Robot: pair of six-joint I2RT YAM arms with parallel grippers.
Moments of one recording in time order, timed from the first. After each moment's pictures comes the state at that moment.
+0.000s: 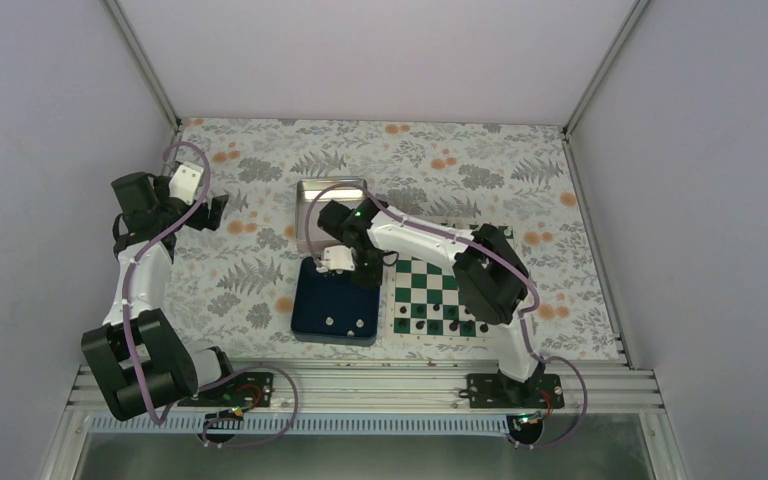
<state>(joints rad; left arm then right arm) 0.39 1.24 0.81 -0.15 0.54 0.50 0.94 2.06 1.65 -1.13 0.04 -0.61</state>
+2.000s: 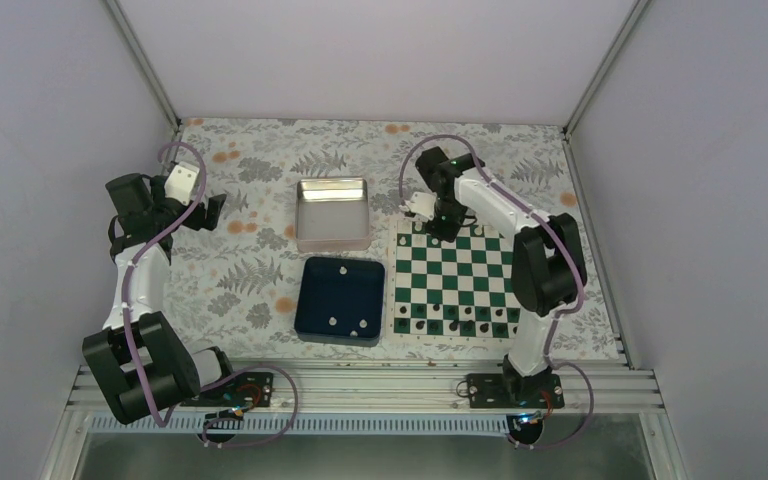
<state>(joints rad) 0.41 1.22 0.81 -0.15 0.59 0.50 0.47 1.87 1.53 -1.15 0.11 -0.63</state>
